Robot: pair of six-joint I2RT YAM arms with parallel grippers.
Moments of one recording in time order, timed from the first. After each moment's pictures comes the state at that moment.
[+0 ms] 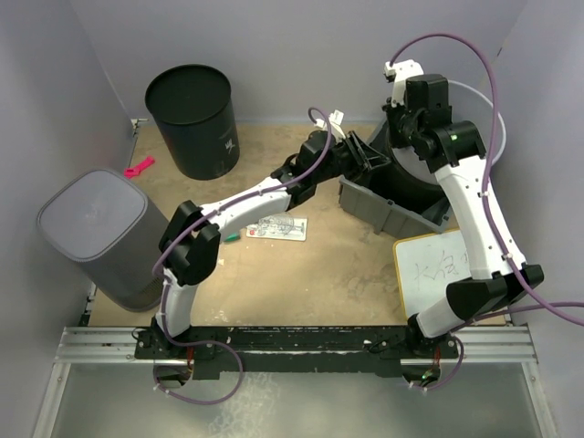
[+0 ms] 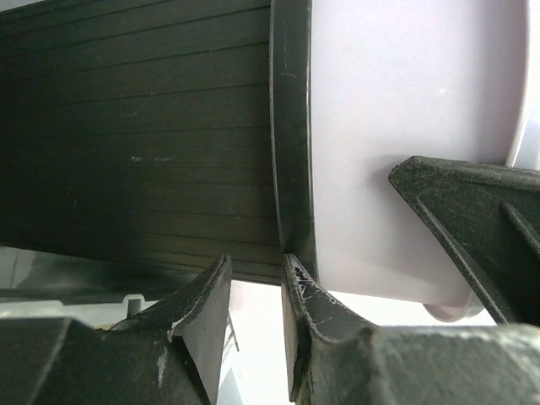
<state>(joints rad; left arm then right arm) -0.83 2.04 1.73 0.22 0.20 -1.24 0.30 1.53 1.91 -0.93 0.24 -0.10</state>
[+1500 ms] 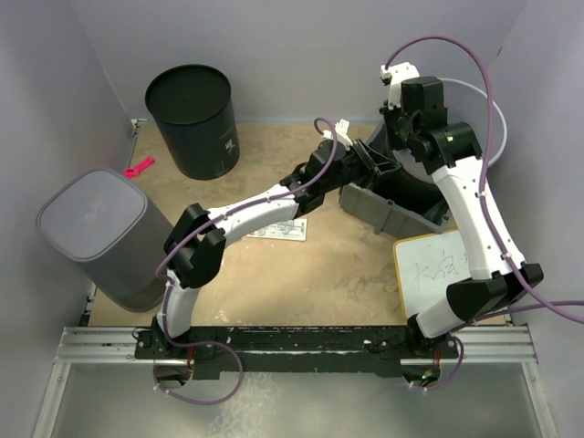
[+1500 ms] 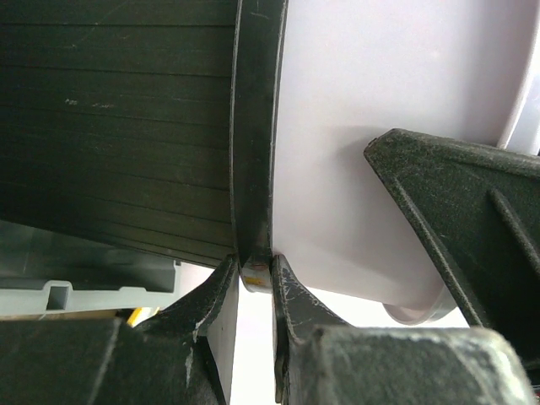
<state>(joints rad) -0.89 2.04 1.71 0.26 0.13 -1.40 0.33 1.53 1.89 -0.93 0.27 -0.11</state>
